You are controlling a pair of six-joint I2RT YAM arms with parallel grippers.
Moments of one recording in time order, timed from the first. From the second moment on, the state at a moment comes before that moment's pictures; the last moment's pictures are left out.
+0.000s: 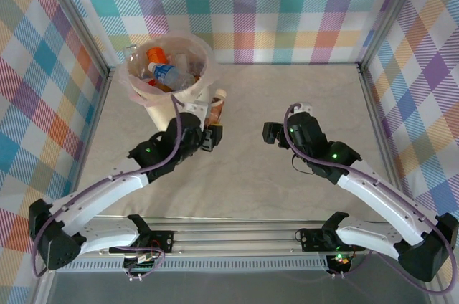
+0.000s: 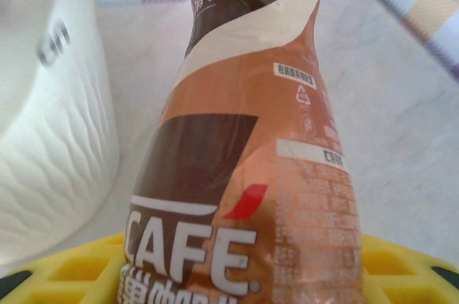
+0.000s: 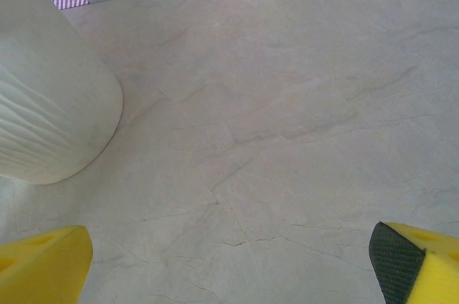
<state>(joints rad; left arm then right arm) -0.81 1.11 1.05 -0.43 -0.29 -0.35 0.73 1.01 0.96 -0.58 0.38 0.57</state>
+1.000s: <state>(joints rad) -0.16 1.55 1.81 -0.80 -0.12 -0.11 0.73 1.01 0.95 -0.58 0.39 0.57</state>
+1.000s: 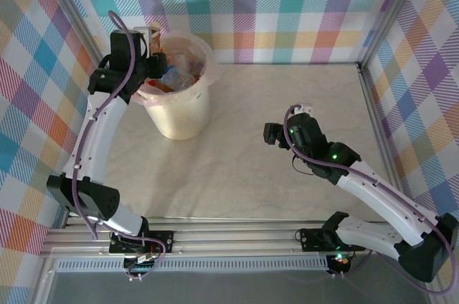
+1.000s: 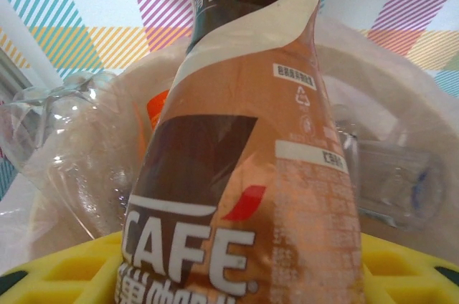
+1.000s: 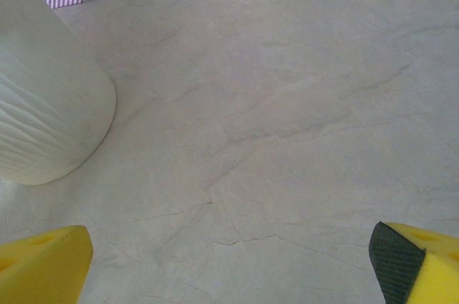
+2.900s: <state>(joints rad) -0.10 1.60 1.83 -0.74 0.03 -0.14 0.73 1.04 0.95 -0.58 0.39 0.57</state>
